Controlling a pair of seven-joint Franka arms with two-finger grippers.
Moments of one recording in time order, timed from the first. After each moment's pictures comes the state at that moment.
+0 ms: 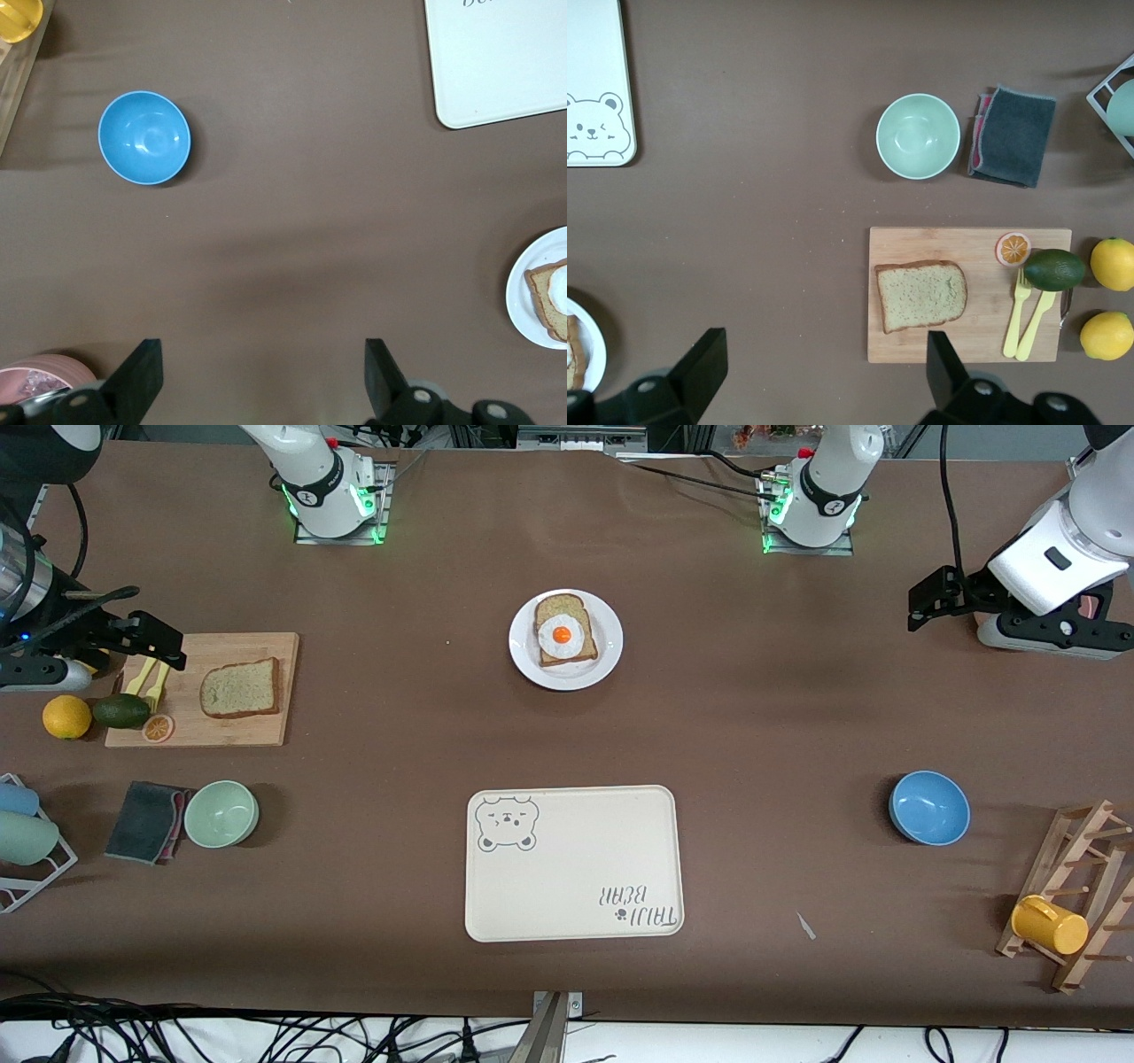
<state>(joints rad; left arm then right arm) -0.06 -0.04 -0.03 -1.67 -0.01 1.54 0.03 -0.10 0.07 0.15 -1.58 -0.03 1.62 0.03</state>
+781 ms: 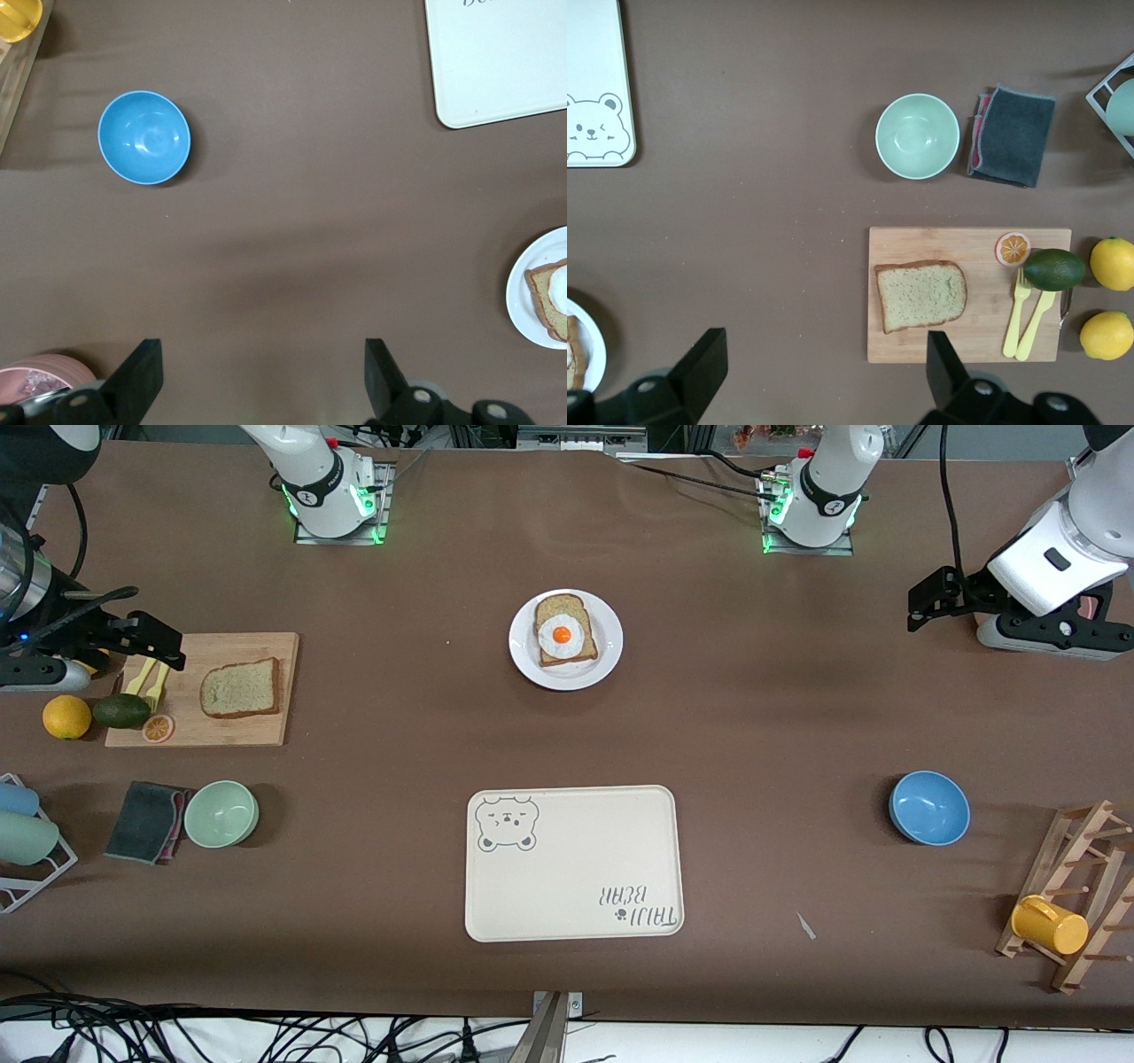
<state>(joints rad) -0.06 -0.04 -0.03 -1.67 -0.01 1.54 0.03 -0.10 0.07 0.15 -1.58 -0.03 1.62 0.03</state>
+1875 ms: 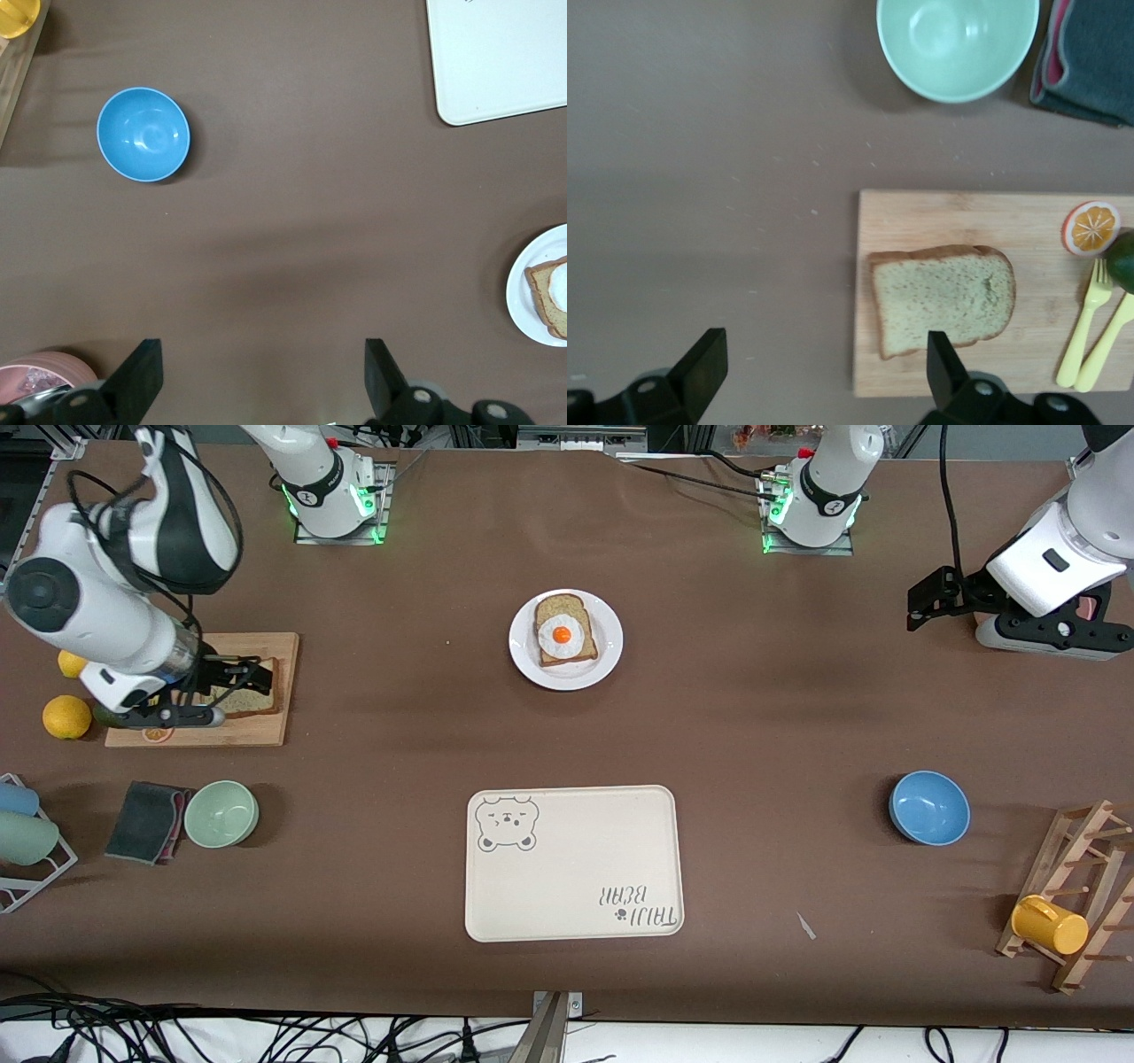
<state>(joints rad) -0.06 -0.04 -0.03 -1.67 -0.01 1.54 0.03 -0.11 0.07 0.15 -2.17 -0.12 2.10 0.05</state>
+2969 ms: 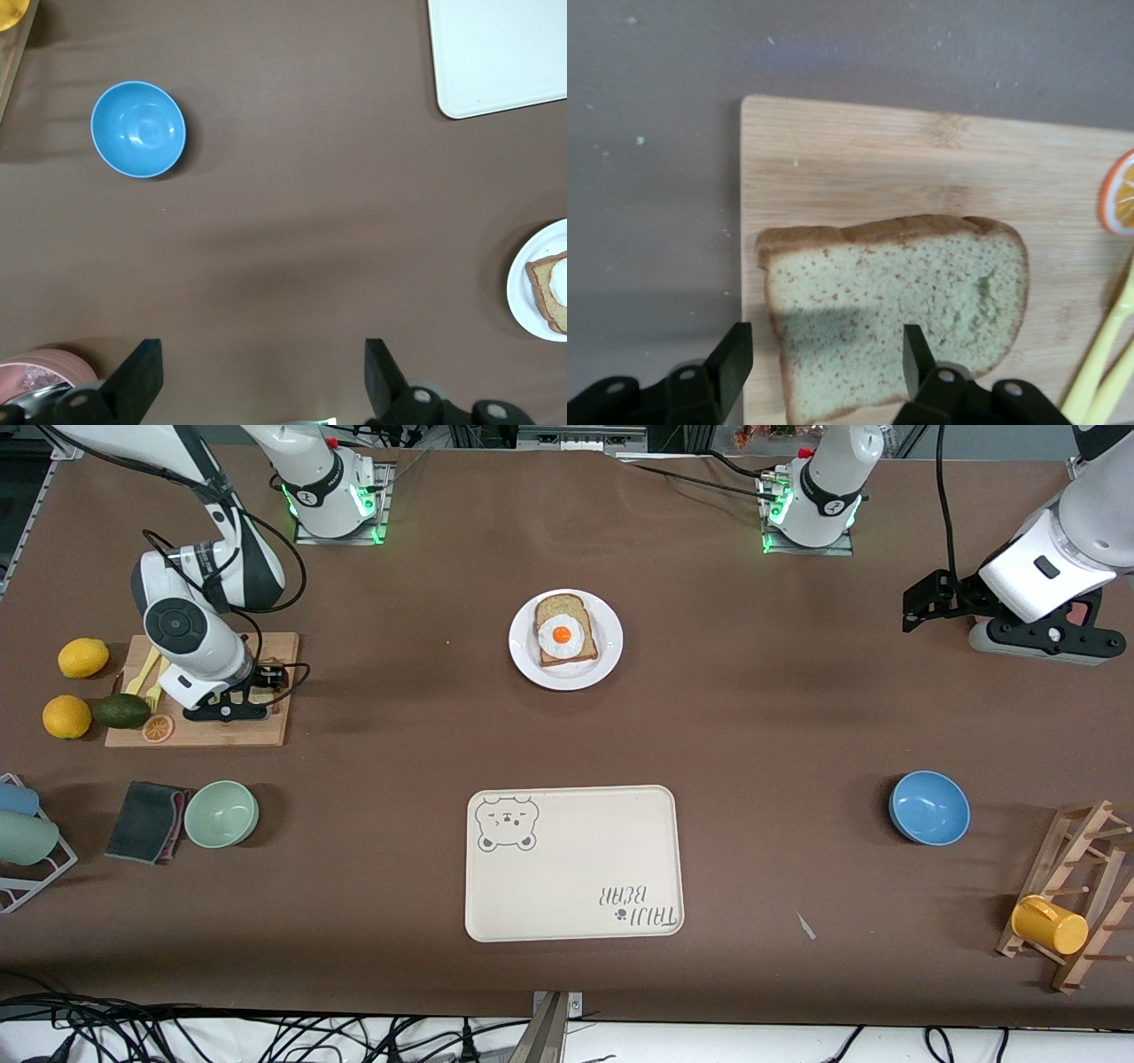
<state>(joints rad) -0.07 -0.03 -0.04 -1.67 -0.01 1.53 0.03 -0.18 0.22 0.14 -2.40 -0.45 2.41 0.23</state>
